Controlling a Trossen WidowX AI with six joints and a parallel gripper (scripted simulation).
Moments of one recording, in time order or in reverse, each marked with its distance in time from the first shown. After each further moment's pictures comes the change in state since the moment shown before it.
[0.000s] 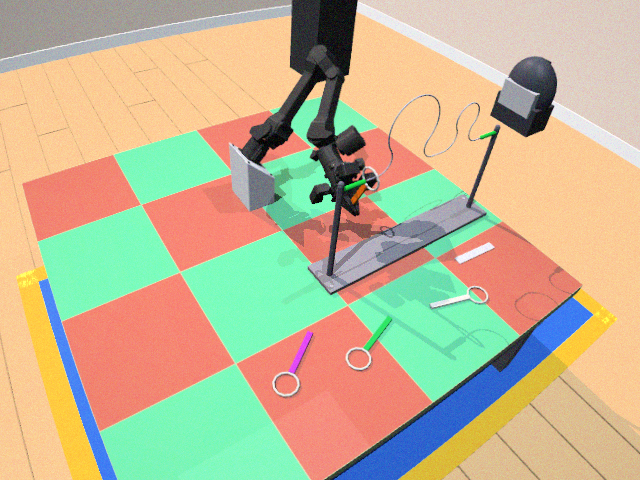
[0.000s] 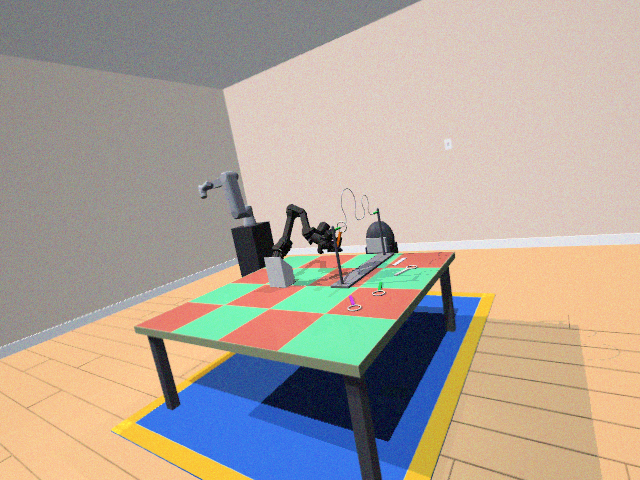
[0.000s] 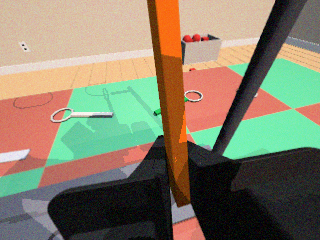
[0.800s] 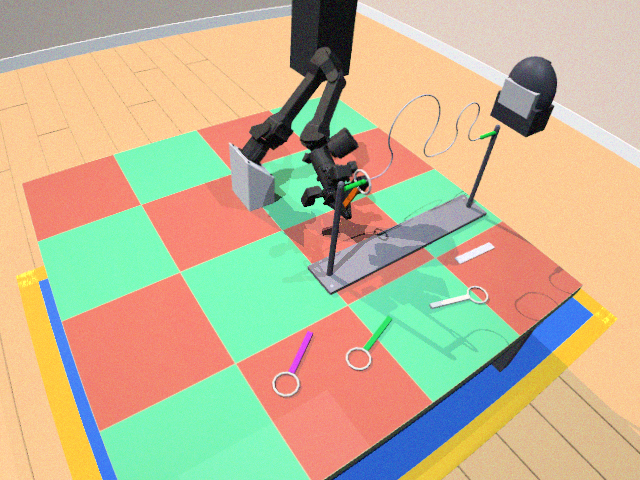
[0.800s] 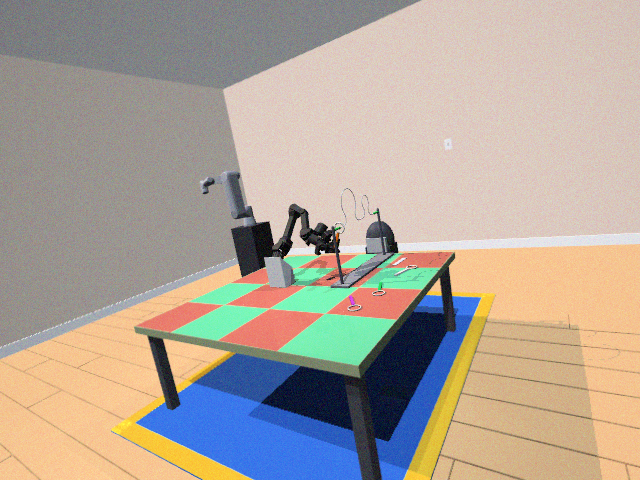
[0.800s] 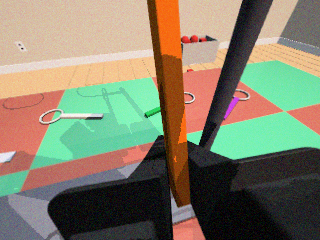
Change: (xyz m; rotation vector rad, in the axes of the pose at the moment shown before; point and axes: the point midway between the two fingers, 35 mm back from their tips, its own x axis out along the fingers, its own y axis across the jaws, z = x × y) arm 0.003 -0.026 0.000 -0.008 -0.002 -0.005
